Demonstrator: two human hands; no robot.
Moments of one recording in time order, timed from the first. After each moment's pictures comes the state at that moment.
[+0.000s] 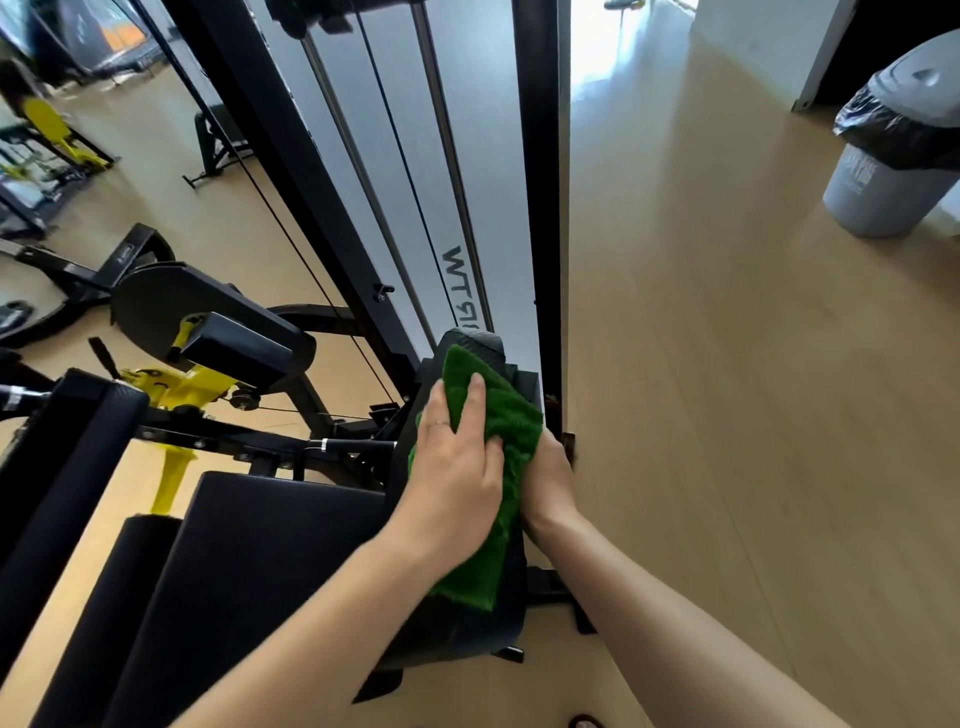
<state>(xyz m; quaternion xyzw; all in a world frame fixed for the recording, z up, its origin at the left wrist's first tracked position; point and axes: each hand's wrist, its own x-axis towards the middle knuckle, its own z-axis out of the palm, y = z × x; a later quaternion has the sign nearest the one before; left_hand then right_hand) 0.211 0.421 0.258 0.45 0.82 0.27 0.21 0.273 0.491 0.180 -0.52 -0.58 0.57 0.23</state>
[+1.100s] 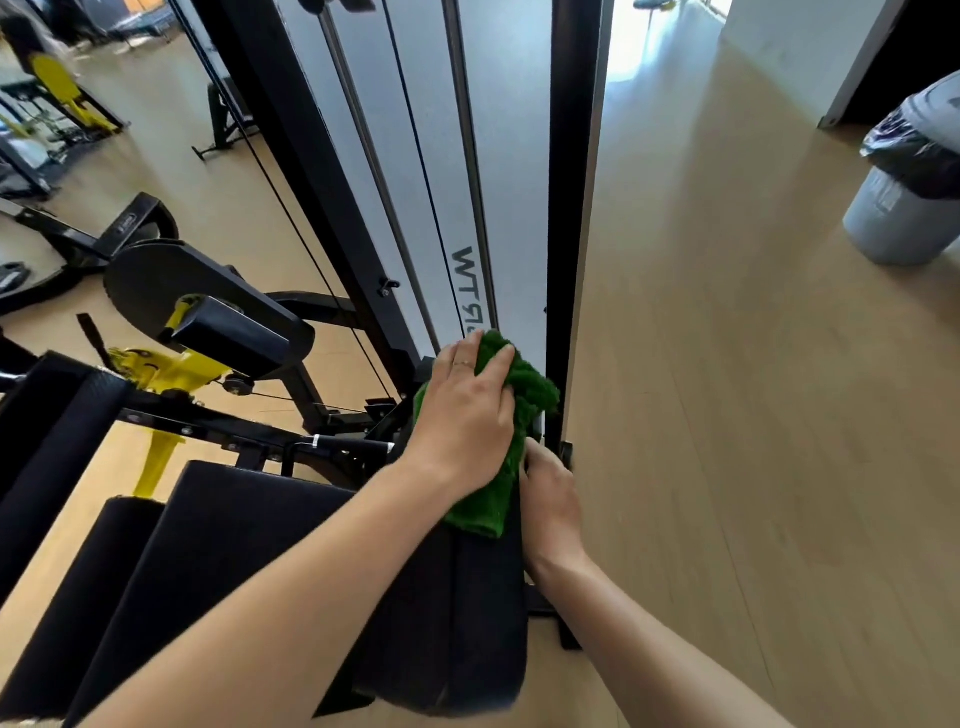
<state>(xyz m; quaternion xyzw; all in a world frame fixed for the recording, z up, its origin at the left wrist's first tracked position) 0.165 0.498 0.255 0.51 0.83 0.19 0.14 0.263 0.506 0.174 -0.53 -0.66 0.49 0.21</state>
